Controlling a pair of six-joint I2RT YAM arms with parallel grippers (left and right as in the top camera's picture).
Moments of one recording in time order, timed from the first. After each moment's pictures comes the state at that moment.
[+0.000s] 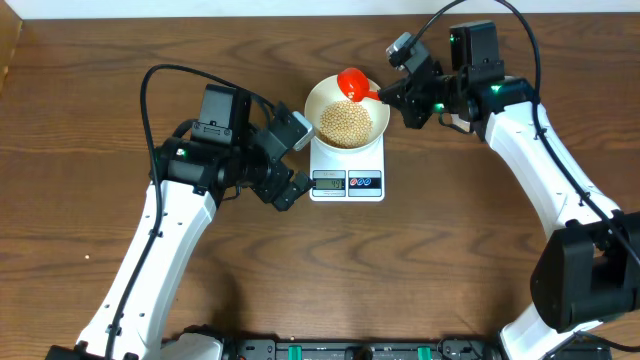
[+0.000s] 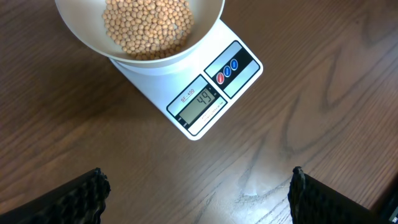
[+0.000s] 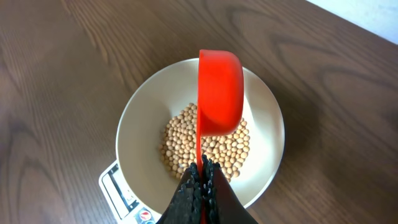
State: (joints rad) left arm -0.25 1.38 1.24 -0.96 0.41 0.48; right arm 0.23 1.80 1.47 -0.51 -0.63 -0.37
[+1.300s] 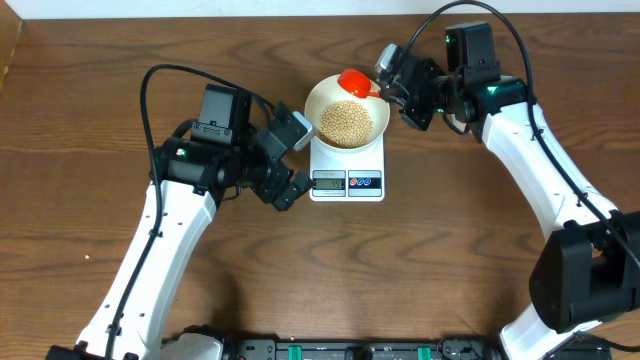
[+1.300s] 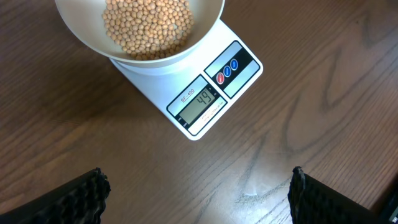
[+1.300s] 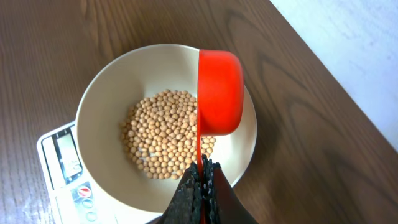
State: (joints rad) left arm -0.25 1.38 1.24 -0.96 0.41 0.48; right arm 0.25 1.80 1.47 -0.51 -0.55 -0.72
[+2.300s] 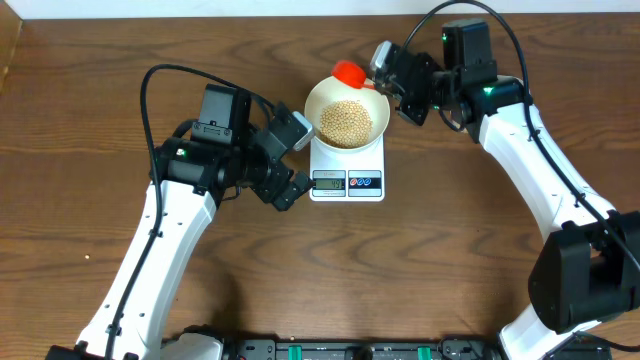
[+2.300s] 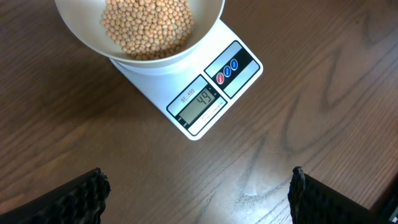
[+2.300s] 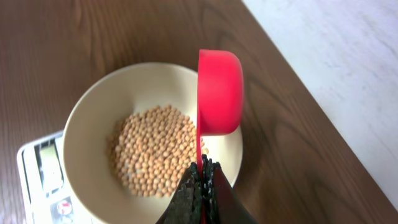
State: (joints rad) left arm -0.25 1.38 1.24 -0.96 0.41 0.48; right arm 0.26 1.80 1.47 -0.43 -0.55 -0.73
